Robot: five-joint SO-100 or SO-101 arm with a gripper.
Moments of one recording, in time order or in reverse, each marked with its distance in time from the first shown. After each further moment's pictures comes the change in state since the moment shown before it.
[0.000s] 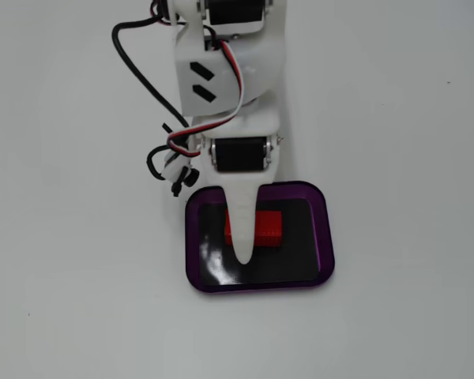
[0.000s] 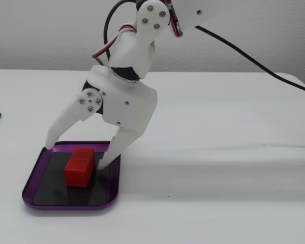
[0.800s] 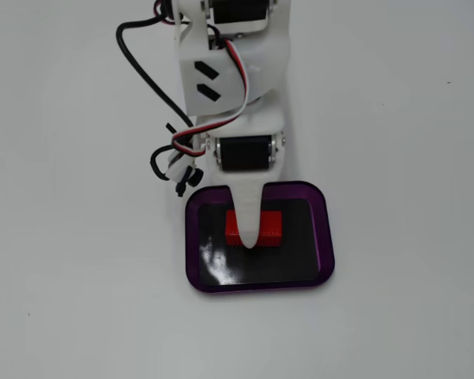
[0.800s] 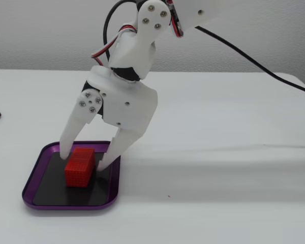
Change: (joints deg) arm -0.2 0.0 0.2 0.0 0.0
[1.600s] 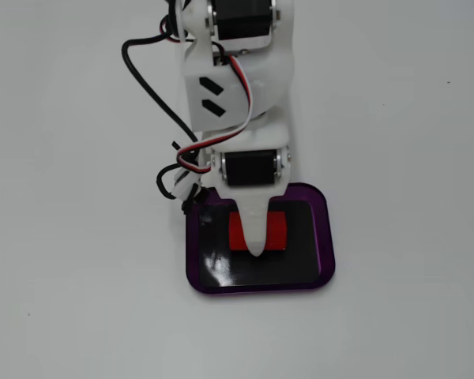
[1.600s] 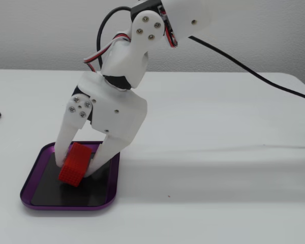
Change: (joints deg) arm -0.5 -7.9 -0.7 -3.5 -1.1
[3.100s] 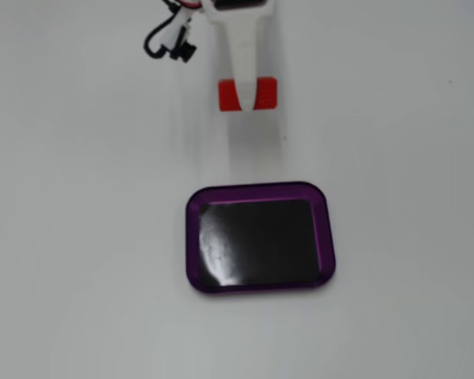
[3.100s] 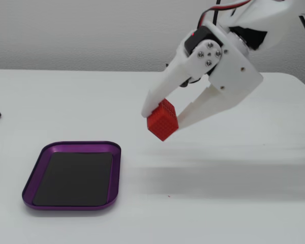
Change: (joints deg) arm -0.4 69.9 60.8 -13.4 -2.6
